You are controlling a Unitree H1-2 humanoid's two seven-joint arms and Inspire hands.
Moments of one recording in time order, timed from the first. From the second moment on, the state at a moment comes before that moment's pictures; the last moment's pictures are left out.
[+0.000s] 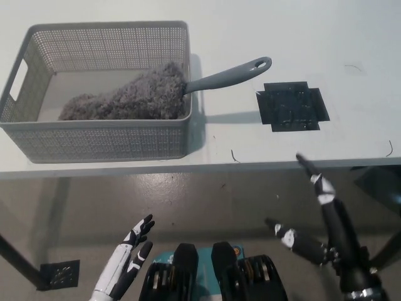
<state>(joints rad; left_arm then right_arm) 0.01 0.16 -0.14 0.18 0.22 -0.31 -0.02 -0.05 -0.10 0.16 -0.23 -0.44 -0.24 -0.06</state>
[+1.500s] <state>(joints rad) 0.01 0.21 -0.16 0.19 0.26 -0.39 -0.02 -0.96 -0.09 0.38 0.10 -1.16 0.34 0.77</state>
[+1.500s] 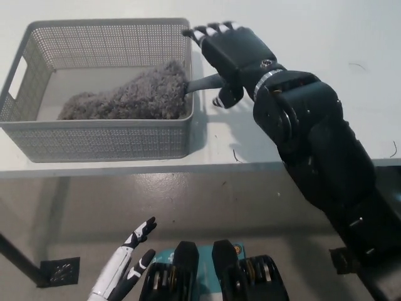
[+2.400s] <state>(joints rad) 0.01 0.21 -0.17 0.19 0.27 -0.40 -0.05 -0.97 -0.01 0.41 0.70 -1.16 0.42 0.50</state>
